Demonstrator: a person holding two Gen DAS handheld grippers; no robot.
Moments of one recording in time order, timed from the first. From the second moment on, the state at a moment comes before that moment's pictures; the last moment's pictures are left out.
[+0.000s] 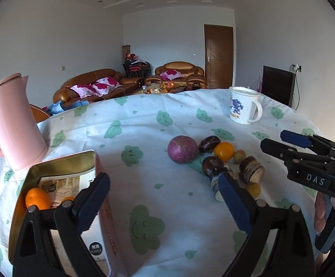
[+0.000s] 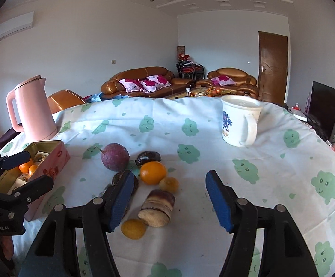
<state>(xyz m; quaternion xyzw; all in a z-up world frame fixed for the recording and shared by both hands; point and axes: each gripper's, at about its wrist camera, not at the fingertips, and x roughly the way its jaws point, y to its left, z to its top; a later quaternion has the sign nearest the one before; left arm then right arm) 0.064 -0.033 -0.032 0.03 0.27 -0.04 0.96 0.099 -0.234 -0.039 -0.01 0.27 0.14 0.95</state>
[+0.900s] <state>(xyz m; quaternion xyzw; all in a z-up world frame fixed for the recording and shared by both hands) 0.092 -0.055 -0.053 0.02 0.33 -0.10 0.94 0.085 -0.212 -0.068 -0.04 0.35 0.20 0.91</state>
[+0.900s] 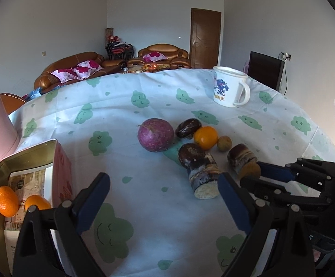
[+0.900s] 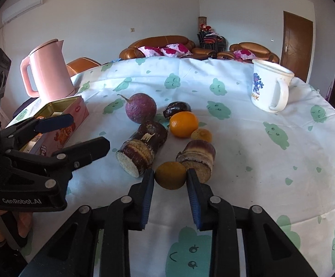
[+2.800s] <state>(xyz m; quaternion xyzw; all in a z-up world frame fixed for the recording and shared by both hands) 0.073 -0.049 -0.038 0.01 0.26 -0.10 0.96 0.071 -0.199 -0.033 -0.03 0.22 0.21 0.95</state>
